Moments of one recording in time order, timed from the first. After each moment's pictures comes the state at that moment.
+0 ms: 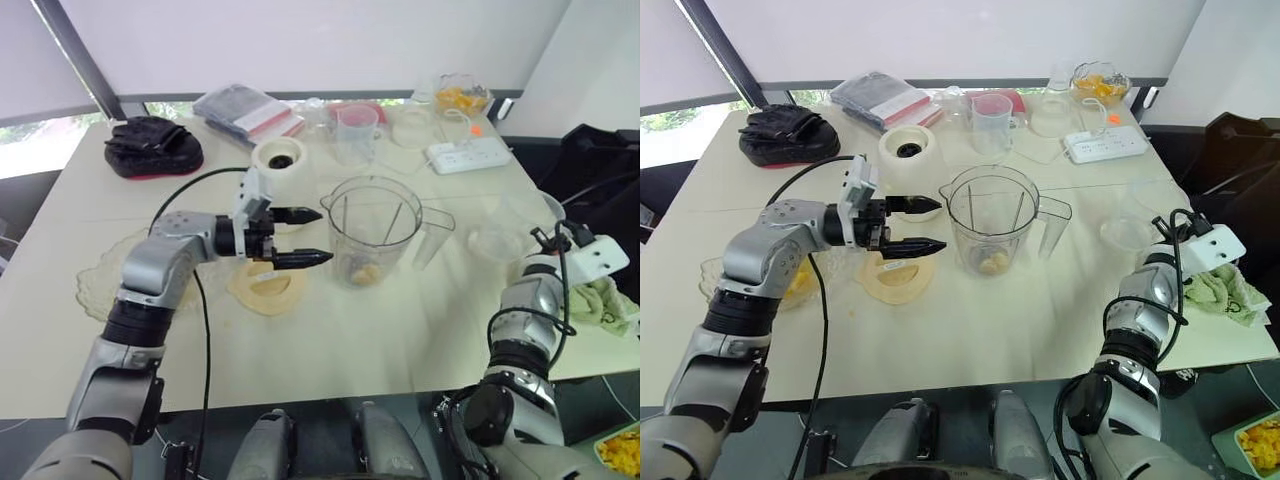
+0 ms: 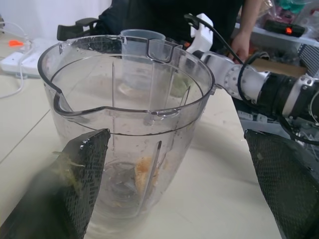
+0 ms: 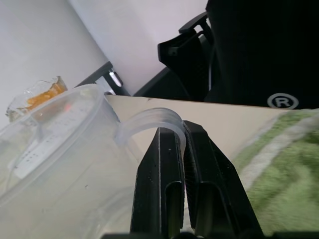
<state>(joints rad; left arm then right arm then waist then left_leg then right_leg) -0.65 0.50 -0.09 0.04 -0.50 0.53 -1.19 -0.58 -0.19 -0.71 0.60 0.34 -0.19 -0.14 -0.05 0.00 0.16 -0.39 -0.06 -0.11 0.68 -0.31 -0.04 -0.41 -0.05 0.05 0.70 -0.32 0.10</state>
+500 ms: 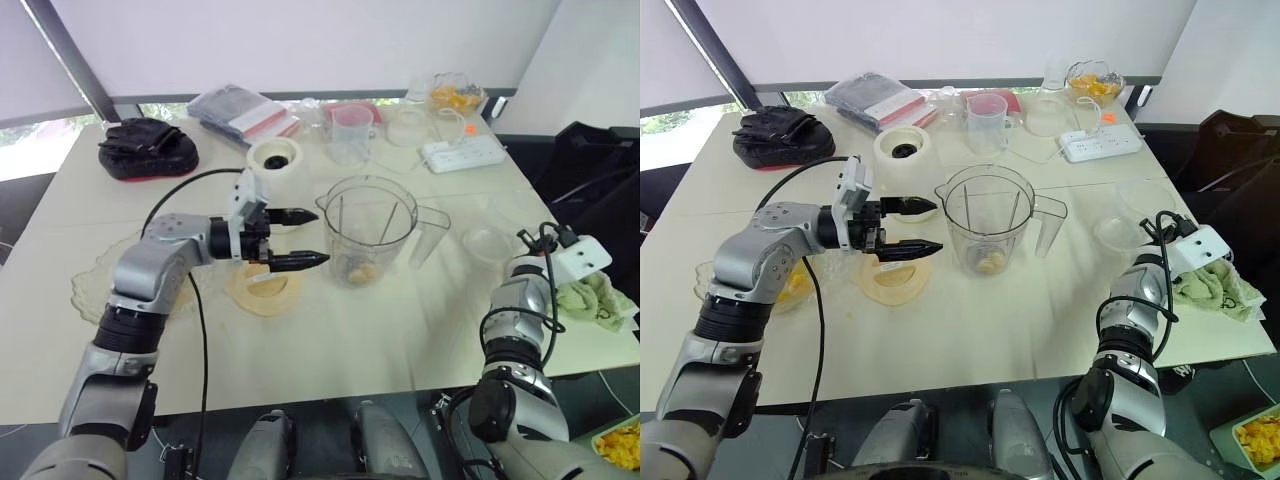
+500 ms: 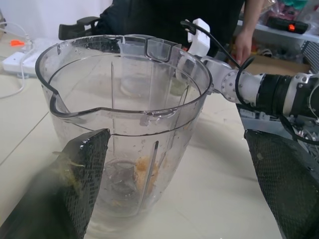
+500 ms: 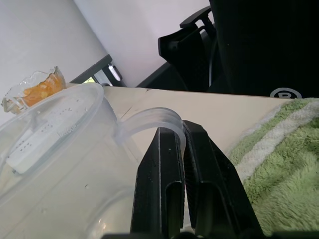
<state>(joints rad) -0.62 0.52 -0.08 0.00 -0.51 0.55 -1.17 -0.58 -0.22 -0.65 0.72 0.35 -0.27 -0.13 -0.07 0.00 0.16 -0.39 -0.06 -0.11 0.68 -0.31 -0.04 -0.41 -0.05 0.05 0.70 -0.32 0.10</state>
